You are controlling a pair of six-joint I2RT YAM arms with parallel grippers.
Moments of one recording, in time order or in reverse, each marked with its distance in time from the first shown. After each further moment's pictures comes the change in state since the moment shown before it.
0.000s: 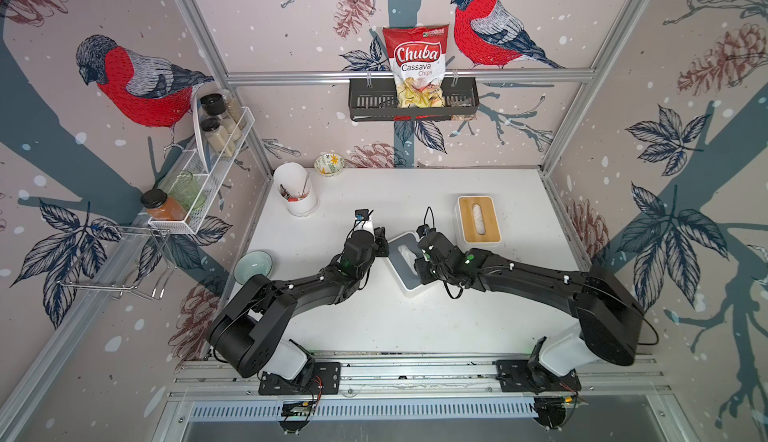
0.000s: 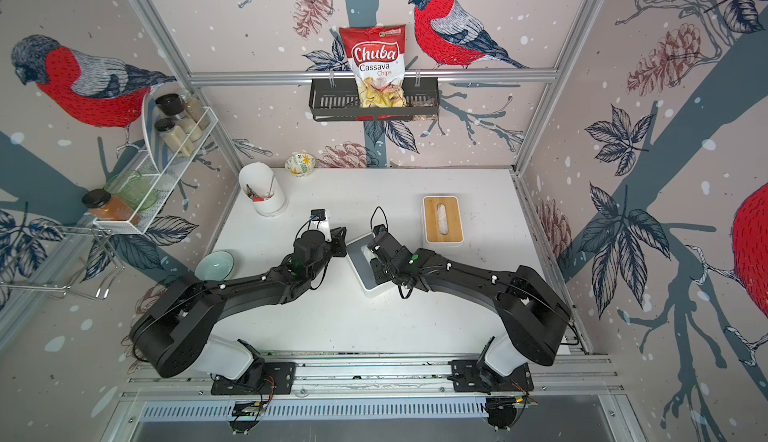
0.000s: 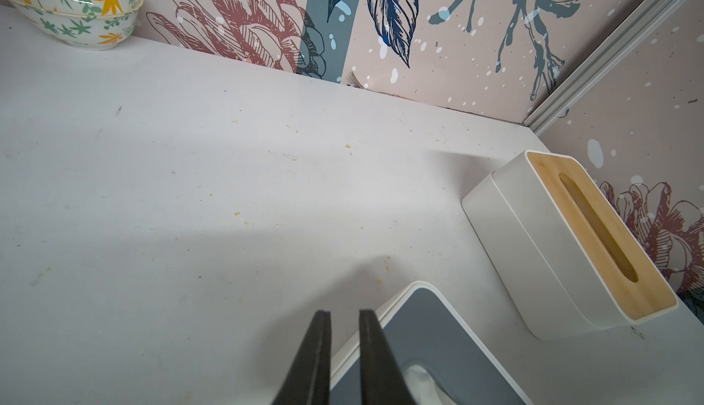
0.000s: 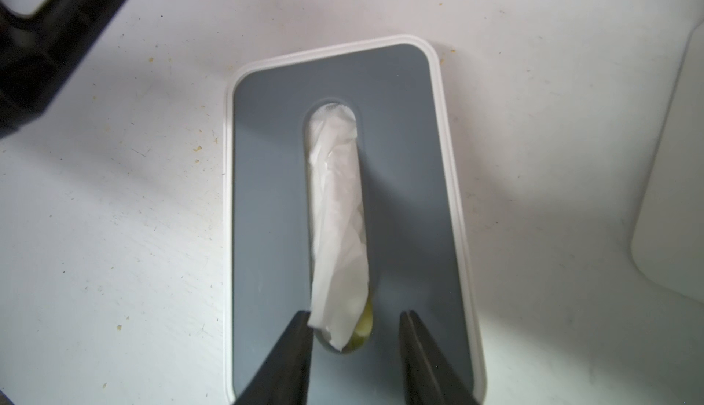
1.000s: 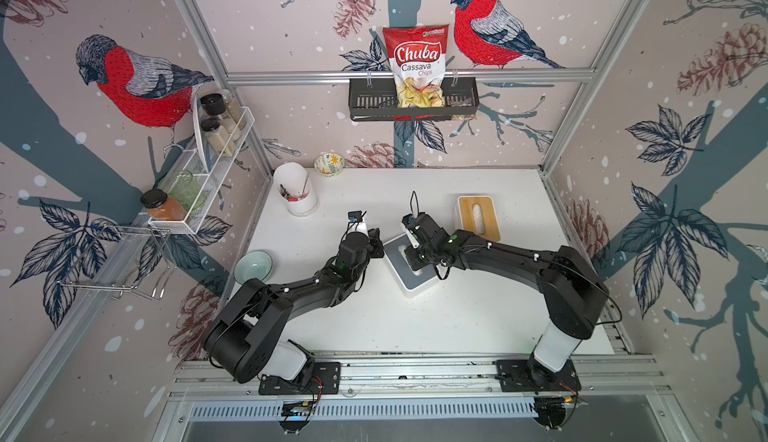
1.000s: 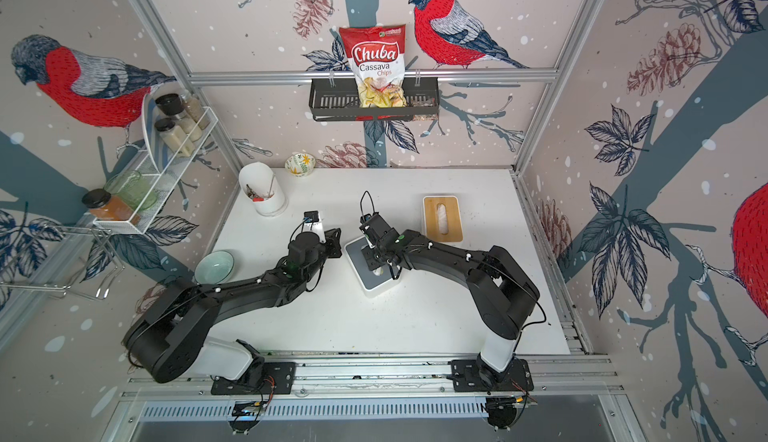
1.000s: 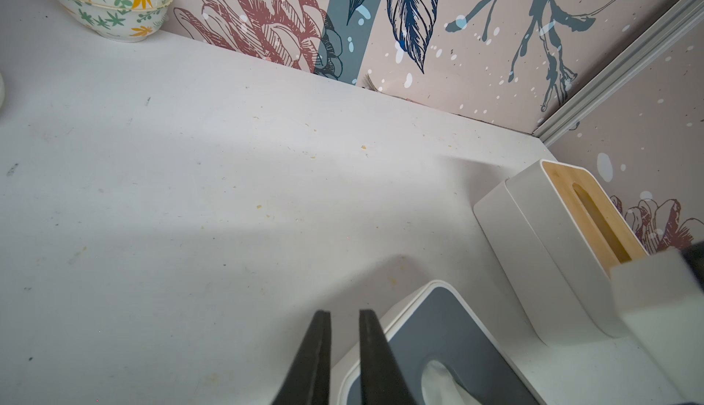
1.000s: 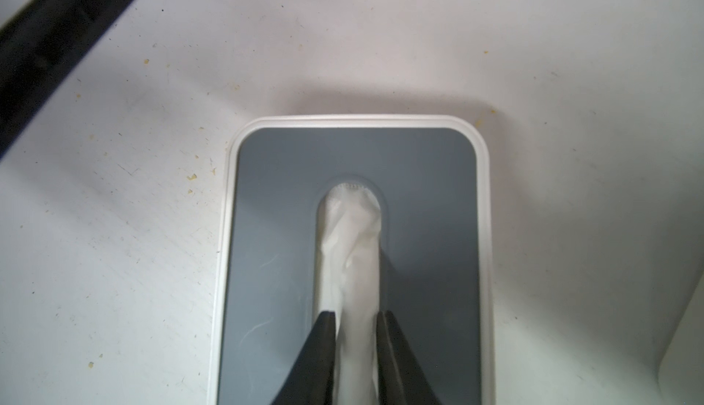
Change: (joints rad) left arm 0.034 -0.033 -0.043 0.007 0.001 -0.029; right arm -0.061 0.232 0.213 -0.040 -0.096 -0.171
